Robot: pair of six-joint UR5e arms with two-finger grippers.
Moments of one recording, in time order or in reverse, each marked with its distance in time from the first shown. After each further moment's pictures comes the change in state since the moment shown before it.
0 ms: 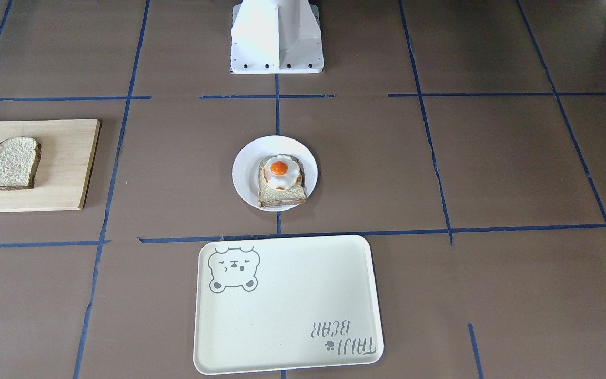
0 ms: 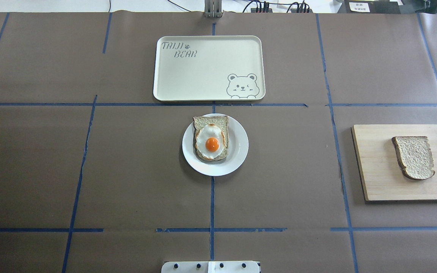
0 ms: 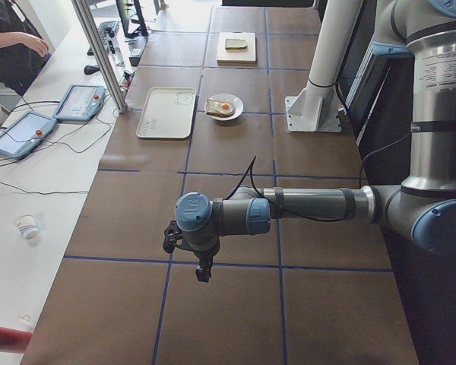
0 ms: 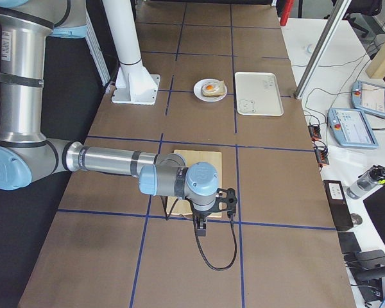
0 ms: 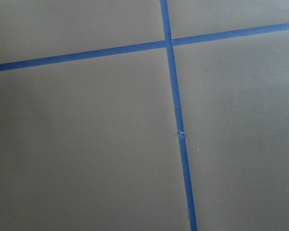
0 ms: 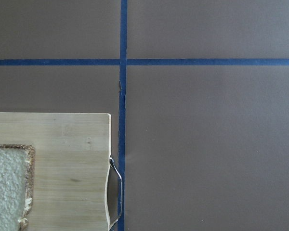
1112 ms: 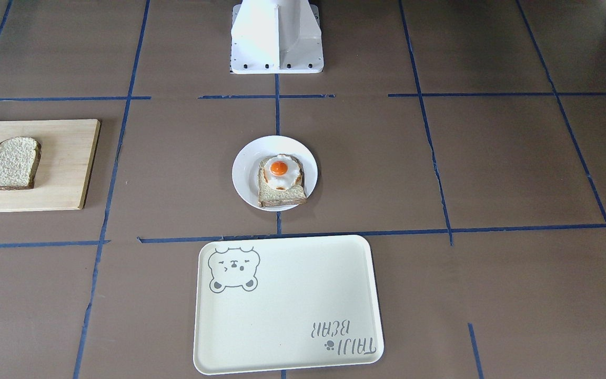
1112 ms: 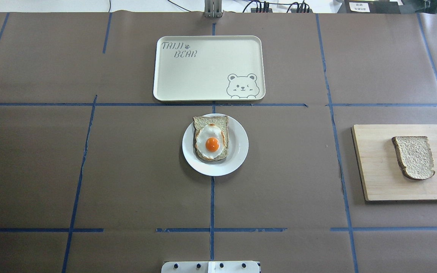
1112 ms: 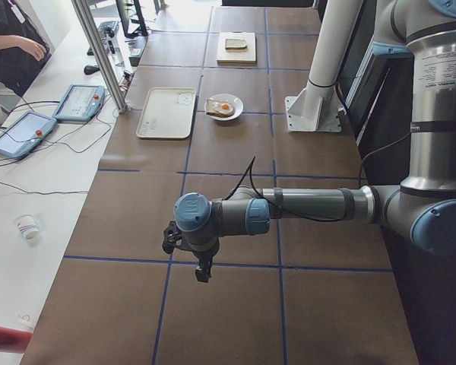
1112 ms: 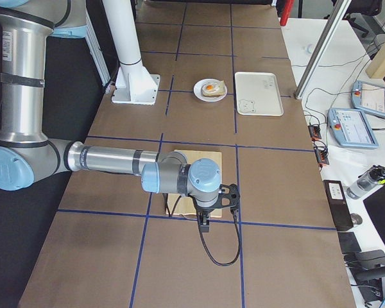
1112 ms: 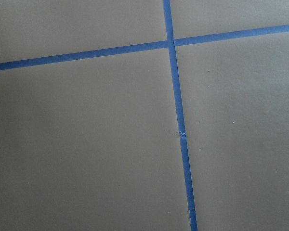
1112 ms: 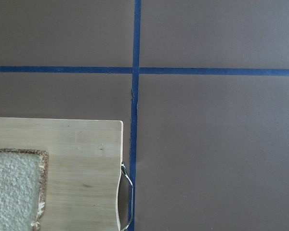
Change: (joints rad) left arm 0.002 -0.002 0.004 -0.004 0.000 -0.006; right arm -0.007 0.014 0.008 0.002 0.019 0.001
